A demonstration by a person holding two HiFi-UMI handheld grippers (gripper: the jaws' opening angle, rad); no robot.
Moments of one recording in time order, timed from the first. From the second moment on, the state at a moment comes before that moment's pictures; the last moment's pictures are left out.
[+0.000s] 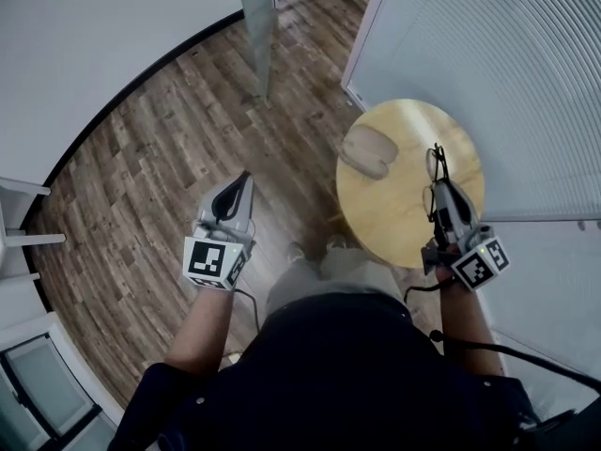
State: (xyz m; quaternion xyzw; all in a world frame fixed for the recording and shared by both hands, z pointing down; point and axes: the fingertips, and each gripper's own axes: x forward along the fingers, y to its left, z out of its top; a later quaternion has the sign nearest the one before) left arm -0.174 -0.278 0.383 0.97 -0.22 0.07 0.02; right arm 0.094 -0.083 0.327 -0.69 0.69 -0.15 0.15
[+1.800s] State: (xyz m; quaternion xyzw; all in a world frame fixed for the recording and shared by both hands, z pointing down) left arm -0.043 -0.339 0.323 0.98 -0.20 0.06 -0.03; right arm 0.196 -0.153 0.347 -0.68 0.69 -0.16 0.20
